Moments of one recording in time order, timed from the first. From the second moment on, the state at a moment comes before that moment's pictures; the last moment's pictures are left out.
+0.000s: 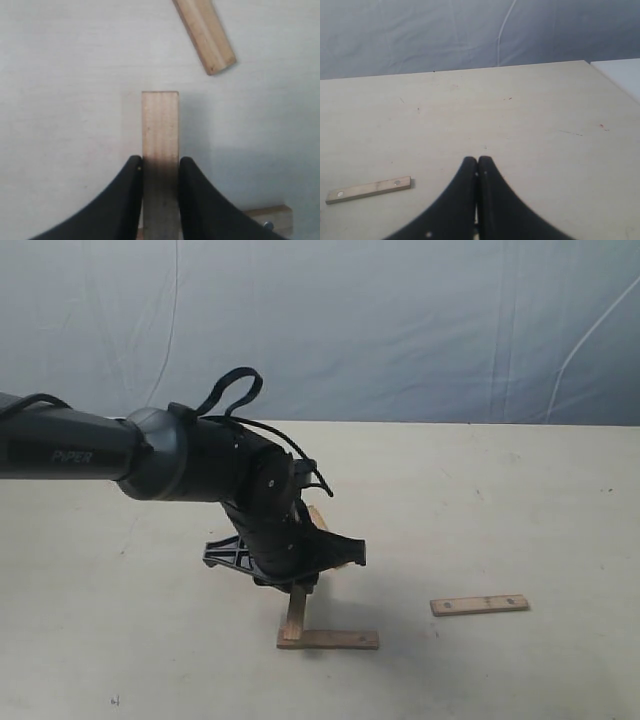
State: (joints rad) left arm -0.70 2.04 -1.33 0.00 0.60 -0.61; right arm -0.04 0.00 0.00 -0.06 0.31 0.11
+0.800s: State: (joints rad) left arm -0.59 2.03 -1.32 0.14 0.63 -0.65; right arm -0.04 0.00 0.00 -0.06 0.31 0.11
